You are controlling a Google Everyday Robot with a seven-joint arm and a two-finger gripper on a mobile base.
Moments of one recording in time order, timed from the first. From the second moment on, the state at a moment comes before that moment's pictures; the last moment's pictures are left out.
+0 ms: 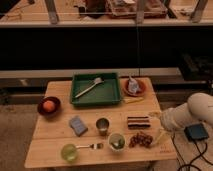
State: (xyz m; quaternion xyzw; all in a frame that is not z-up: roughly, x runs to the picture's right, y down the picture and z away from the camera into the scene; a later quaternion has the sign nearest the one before) arm 0.227 0.184 0.670 -0.29 -0.22 0.15 0.92
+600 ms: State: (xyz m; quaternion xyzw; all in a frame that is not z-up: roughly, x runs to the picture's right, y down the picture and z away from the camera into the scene) arm 0.226 0.184 0.670 -0.29 -0.22 0.15 0.92
